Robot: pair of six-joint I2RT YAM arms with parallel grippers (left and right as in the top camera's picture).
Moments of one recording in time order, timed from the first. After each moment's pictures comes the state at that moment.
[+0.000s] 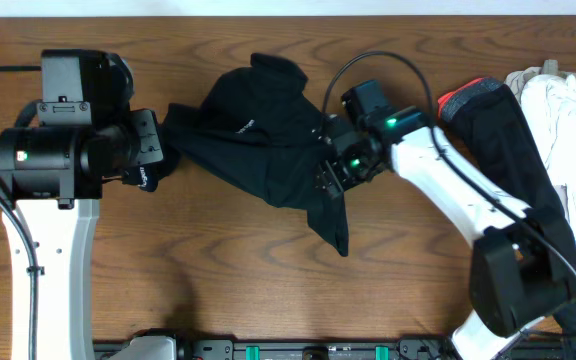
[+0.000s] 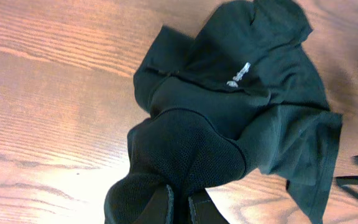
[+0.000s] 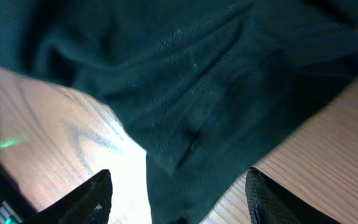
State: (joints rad) left arm -0.01 1.36 1.68 -1.34 0.00 -0.20; right arm 0.47 1.83 1.34 -0.84 -0.38 -0.03
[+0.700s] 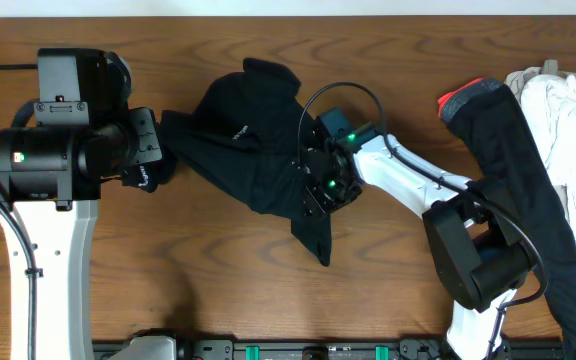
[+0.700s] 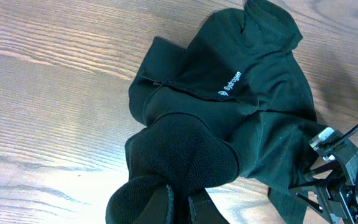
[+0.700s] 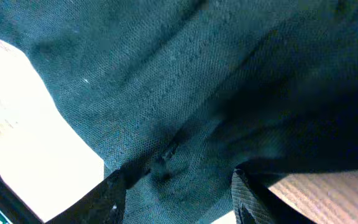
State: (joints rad) left arm -0.01 1.36 1.69 -1.34 -0.01 -0.20; right arm 0.55 1.99 1.32 -0.85 -0.40 -0.01
